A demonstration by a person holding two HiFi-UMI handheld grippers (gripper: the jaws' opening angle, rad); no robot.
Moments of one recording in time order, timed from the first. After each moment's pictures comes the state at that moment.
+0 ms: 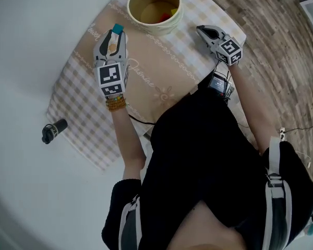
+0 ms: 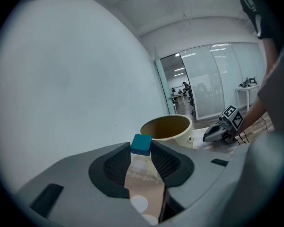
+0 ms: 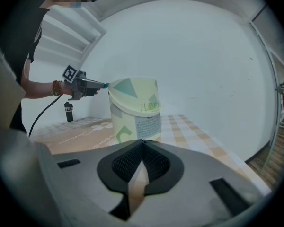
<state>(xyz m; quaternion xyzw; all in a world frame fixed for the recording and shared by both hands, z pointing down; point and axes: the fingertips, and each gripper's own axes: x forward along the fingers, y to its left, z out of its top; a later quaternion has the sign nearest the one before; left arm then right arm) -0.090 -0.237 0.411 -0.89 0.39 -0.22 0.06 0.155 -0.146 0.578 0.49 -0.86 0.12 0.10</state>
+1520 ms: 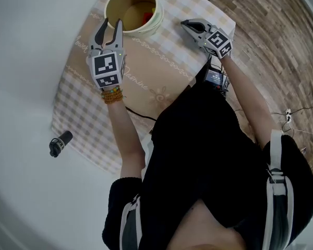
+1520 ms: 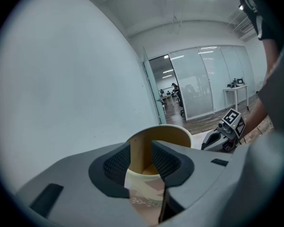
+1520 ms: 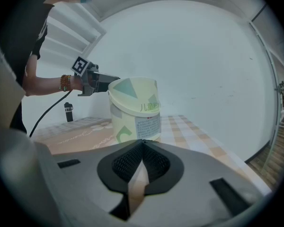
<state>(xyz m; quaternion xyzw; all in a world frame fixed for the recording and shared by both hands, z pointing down) 0.002 -0.258 0.406 -0.91 0.33 -0.23 0.07 0.159 -0.148 0.578 0.49 -0.86 0.12 0.10</state>
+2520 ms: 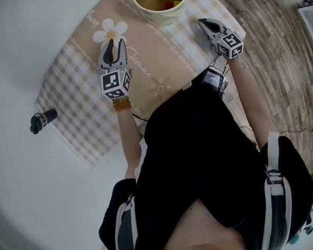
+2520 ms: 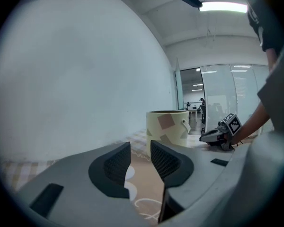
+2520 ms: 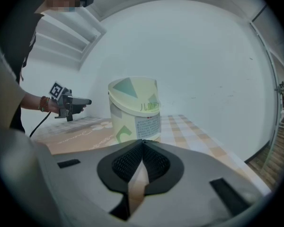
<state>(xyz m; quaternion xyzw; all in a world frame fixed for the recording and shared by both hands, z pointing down) -0.156 -0.185 0.478 -0.87 0.47 -0.13 -0.05 0.155 -0.148 0.577 0.48 -0.86 0.12 0.10</state>
